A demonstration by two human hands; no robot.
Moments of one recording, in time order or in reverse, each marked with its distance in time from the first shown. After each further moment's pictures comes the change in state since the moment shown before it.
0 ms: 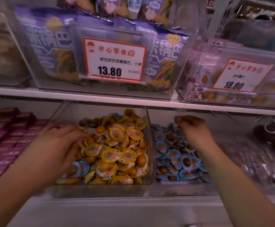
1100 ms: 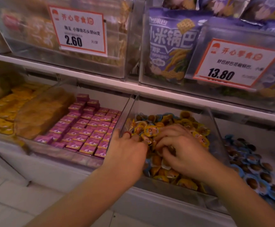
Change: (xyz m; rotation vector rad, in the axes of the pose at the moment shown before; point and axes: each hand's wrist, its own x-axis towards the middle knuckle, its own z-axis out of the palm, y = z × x) left_hand -0.019 0.023 0.003 0.279 -0.317 -0.224; right_hand -0.078 -0.066 0.138 -0.530 -0.652 -0.877
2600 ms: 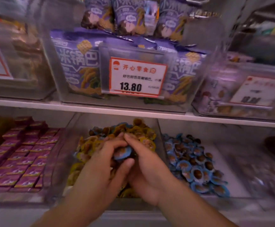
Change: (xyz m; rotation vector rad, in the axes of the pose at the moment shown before) left_hand 0.003 0.053 -0.006 -1.024 0.443 0.185; right_hand -0.022 -0.031 -0.019 1.923 0.285 0.757
